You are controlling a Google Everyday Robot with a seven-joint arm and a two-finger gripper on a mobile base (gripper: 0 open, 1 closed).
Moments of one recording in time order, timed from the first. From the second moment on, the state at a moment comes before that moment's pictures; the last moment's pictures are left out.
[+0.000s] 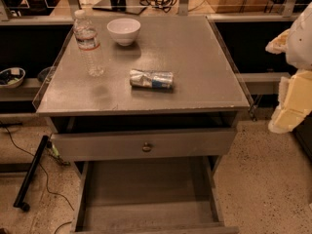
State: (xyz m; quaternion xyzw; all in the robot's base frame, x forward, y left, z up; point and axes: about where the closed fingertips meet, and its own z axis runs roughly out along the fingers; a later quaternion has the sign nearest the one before) arm 0.438 -0.217 0.976 -0.60 0.78 -0.03 0.16
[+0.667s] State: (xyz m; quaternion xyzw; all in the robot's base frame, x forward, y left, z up) arm 0.472 -0.194 0.980 -0.62 0.77 -0.05 0.17
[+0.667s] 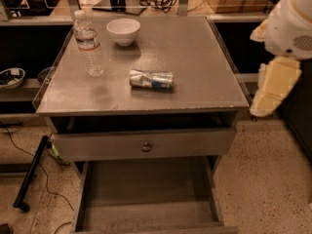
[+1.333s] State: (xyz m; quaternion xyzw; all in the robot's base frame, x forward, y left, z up) arm 0.527 -0.152 0.959 -0.65 0.74 -0.03 0.18
